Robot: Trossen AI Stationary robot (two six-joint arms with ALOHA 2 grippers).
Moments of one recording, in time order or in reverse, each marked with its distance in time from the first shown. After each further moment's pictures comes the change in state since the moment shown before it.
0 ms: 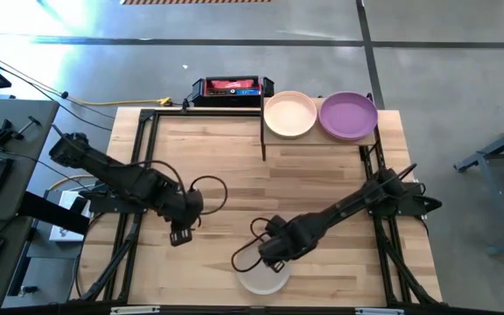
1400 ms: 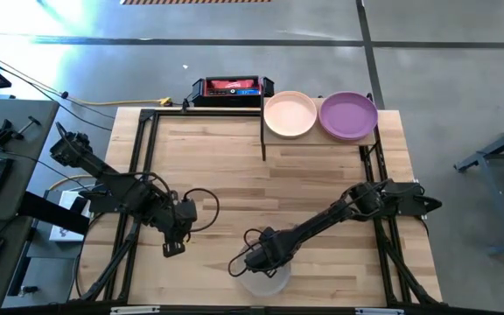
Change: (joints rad) left arm -0.136 0.000 0.000 0.005 -0.054 -0.106; right arm -0.006 0.268 0.001 0.066 -0.112 0.001
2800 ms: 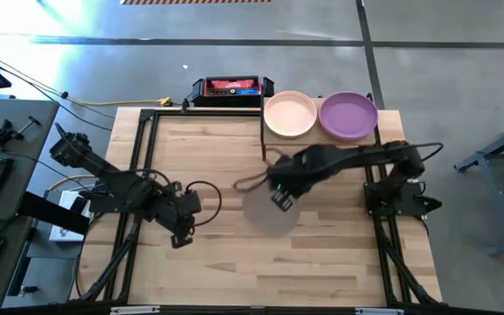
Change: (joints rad) left arm 0.041 0.000 0.000 0.004 -0.176 0.037; right arm -0.343 -0.523 -0.001 -0.255 0.188 -0.353
